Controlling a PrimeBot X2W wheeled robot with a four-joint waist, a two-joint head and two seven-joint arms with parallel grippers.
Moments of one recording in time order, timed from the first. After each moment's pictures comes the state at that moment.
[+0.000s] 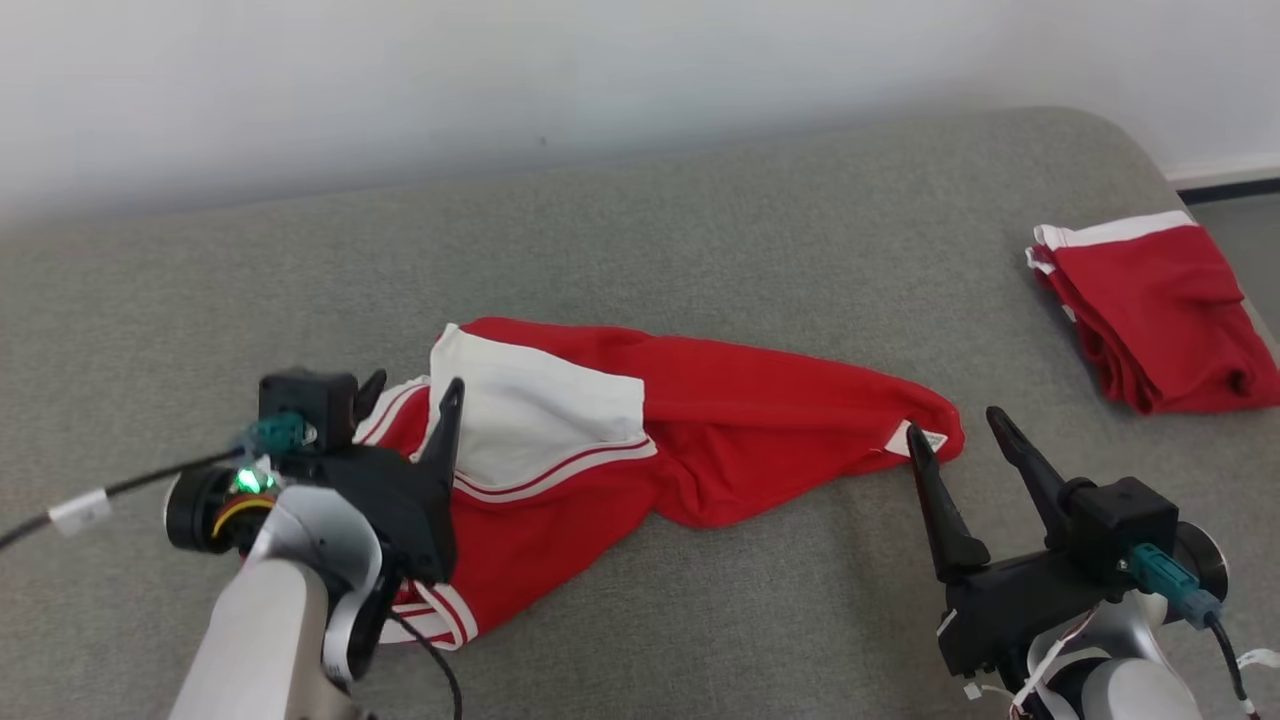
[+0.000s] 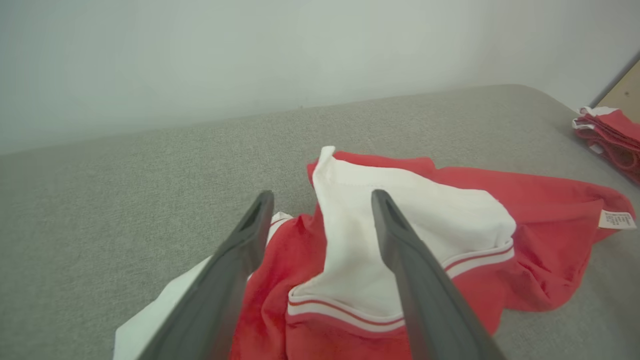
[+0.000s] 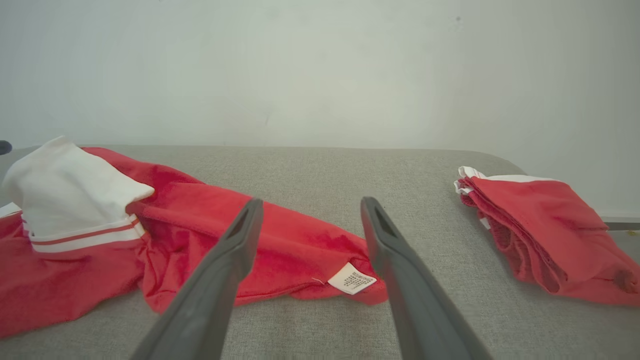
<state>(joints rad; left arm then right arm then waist) -0.43 0.12 -0.14 0.26 -0.26 -0.12 0.28 -0.11 -0.16 0.03 -0.04 0.11 0.13 0.08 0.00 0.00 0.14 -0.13</state>
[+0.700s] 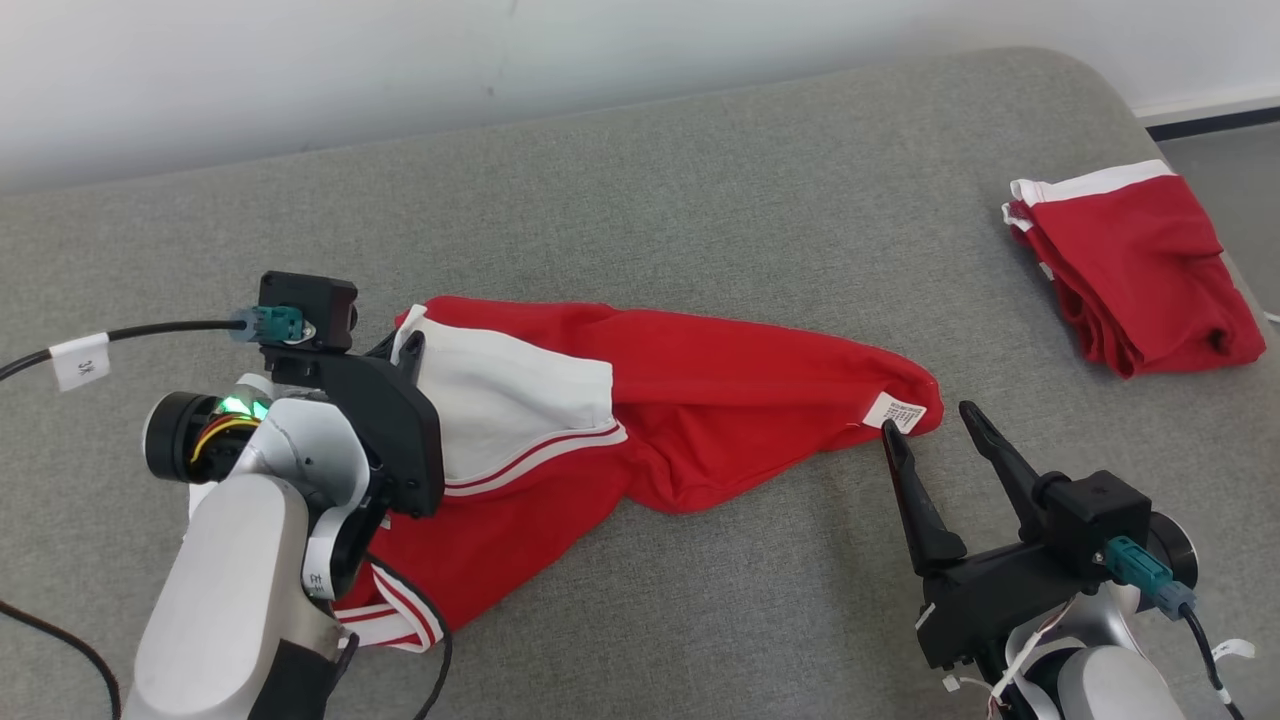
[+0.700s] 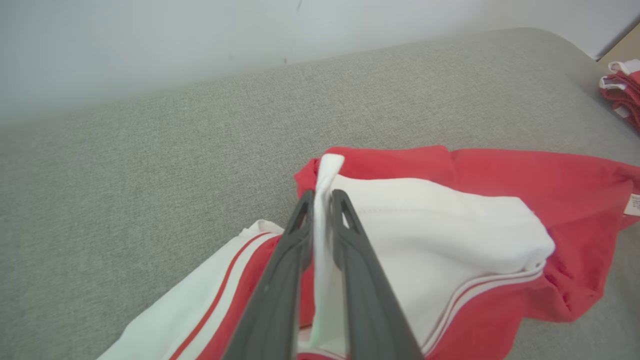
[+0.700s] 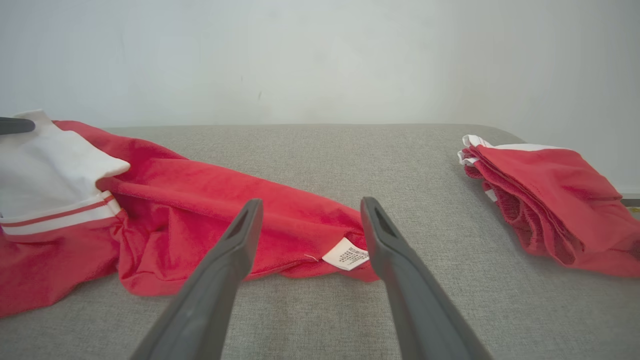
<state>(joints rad) -0.59 0.15 -0.16 0.32 -0.29 -0.11 0.51 -0.14 -0.16 0.07 0.02 0.13 0.13 0.04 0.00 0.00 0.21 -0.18</state>
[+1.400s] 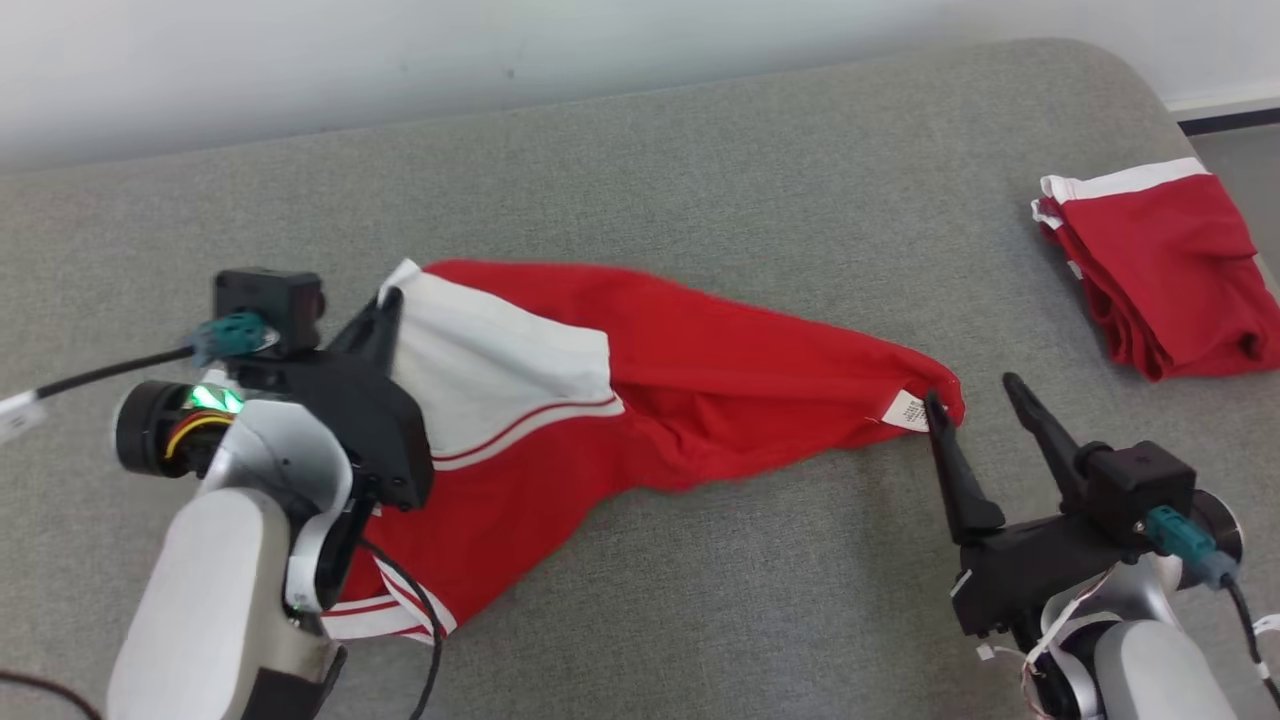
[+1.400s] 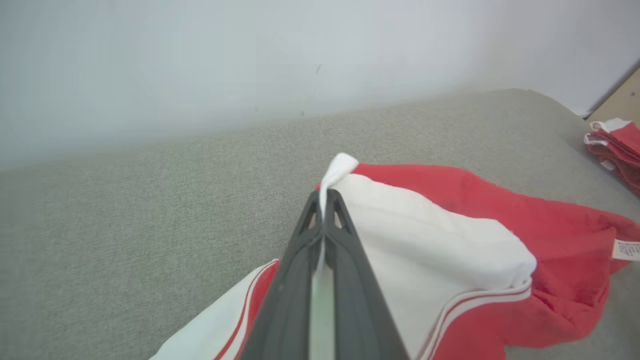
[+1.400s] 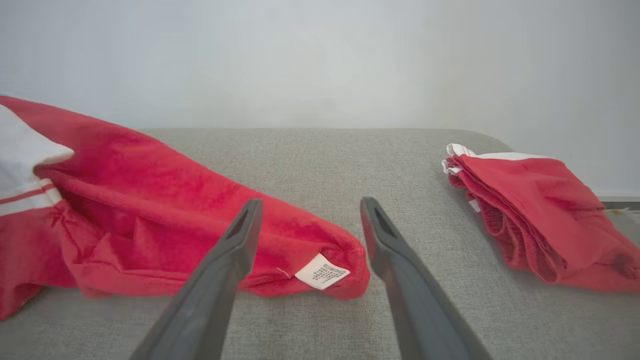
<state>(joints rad) -0.55 0.17 -0.17 0.19 -0.30 -0.08 0.45 -0.18 -0.18 0.03 0.02 0.13 0.13 0.05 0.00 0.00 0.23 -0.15</state>
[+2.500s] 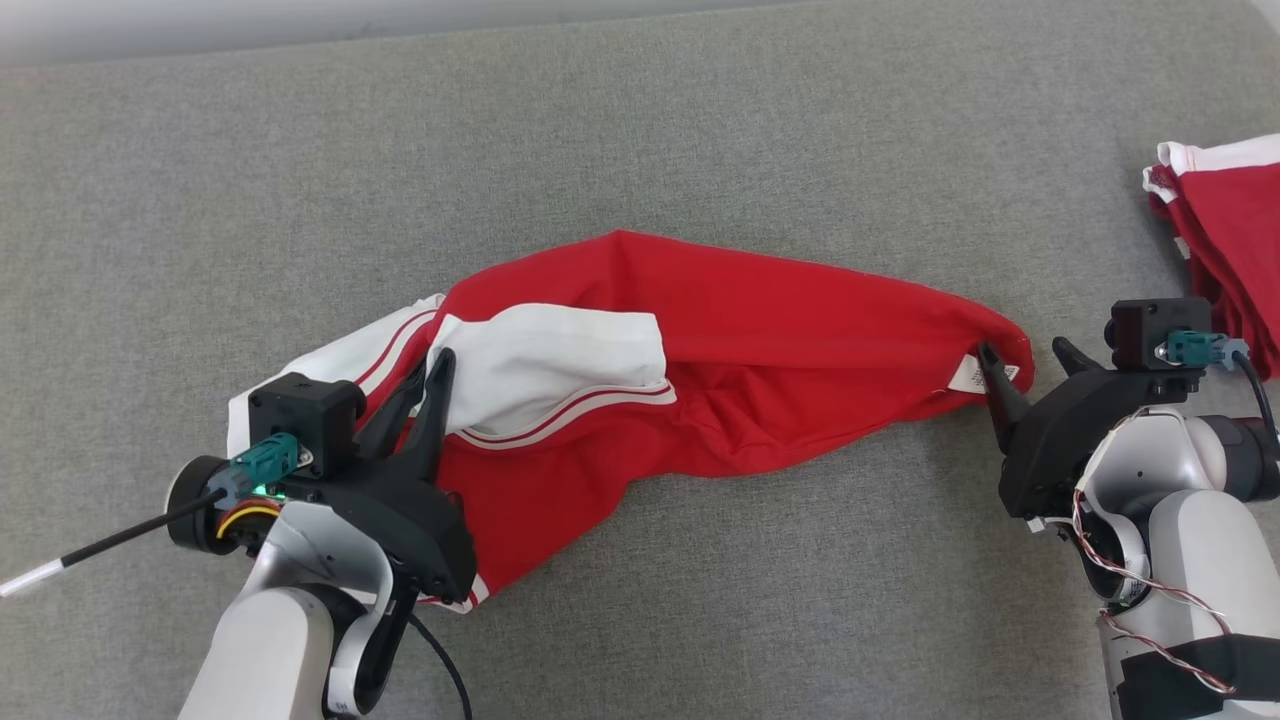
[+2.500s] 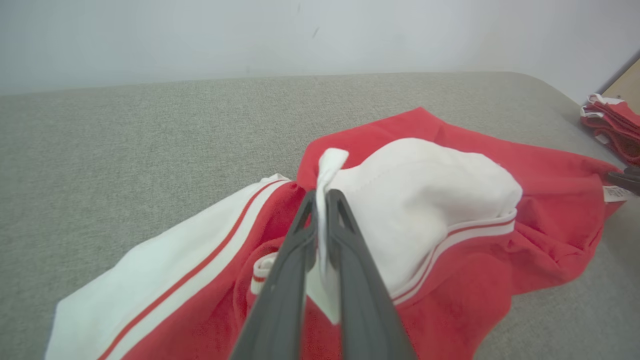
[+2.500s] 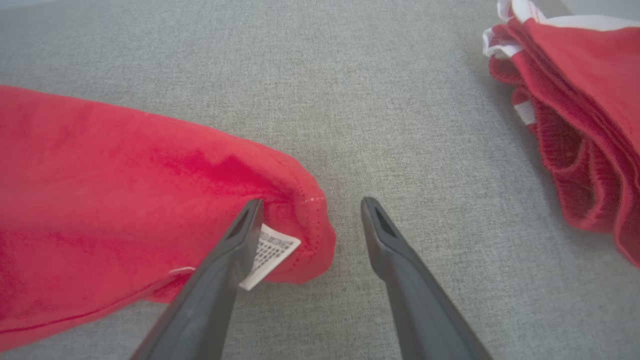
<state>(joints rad) -0.37 0.16 -0.21 0.03 -0.32 -0.07 0.27 -0.43 -0.17 -0.13 0.19 0.11 0.13 0.52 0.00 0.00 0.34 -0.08</state>
